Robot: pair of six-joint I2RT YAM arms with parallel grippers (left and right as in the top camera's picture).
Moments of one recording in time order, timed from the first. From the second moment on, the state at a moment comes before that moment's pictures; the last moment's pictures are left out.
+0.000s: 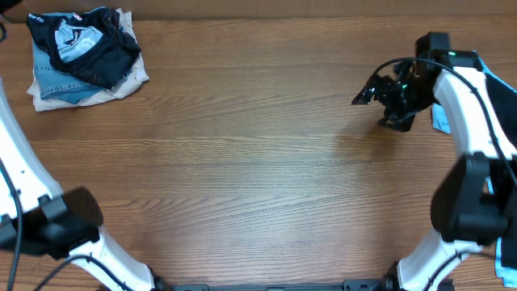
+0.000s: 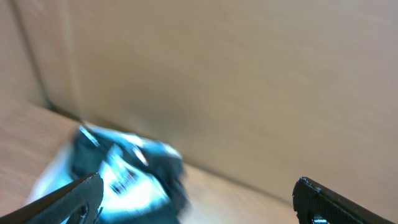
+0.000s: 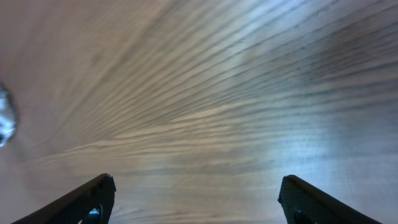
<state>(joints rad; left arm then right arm) 0.47 2.00 2.45 -0.85 0.40 -0.27 -0.12 1.91 1.65 -1.18 -0.46 0.36</state>
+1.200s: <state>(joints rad) 0.15 1.58 2.27 -1.64 0.39 0.03 0.16 0.84 1.44 -1.44 0.09 0.63</state>
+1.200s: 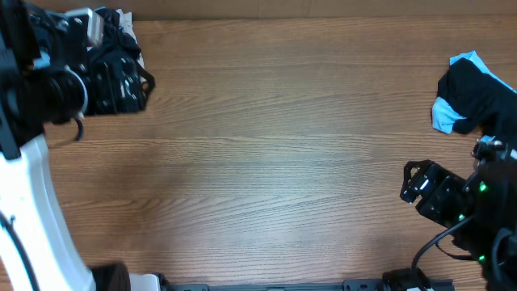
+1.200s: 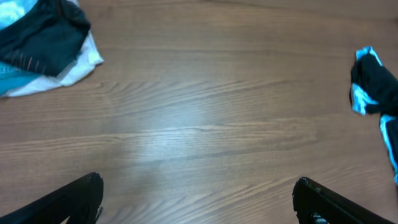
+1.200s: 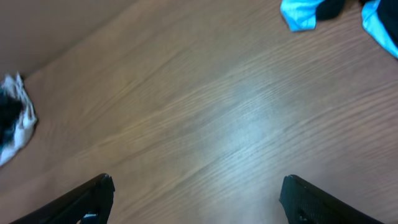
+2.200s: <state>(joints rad) 0.09 1.58 1.69 -1.20 0.34 0.03 0.16 0.77 1.14 -1.11 0.22 0.67</state>
